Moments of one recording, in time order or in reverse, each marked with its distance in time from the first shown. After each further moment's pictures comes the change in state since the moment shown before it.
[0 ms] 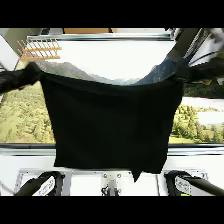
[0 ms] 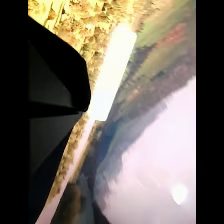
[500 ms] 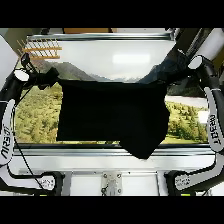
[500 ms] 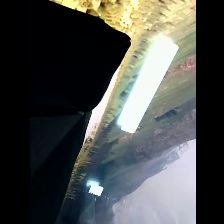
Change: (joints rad) left arm 0.003 -0.421 0.185 -0.007 0.047 0.000; right arm 0.005 -0.339 0.065 -0.028 -0.238 -0.008
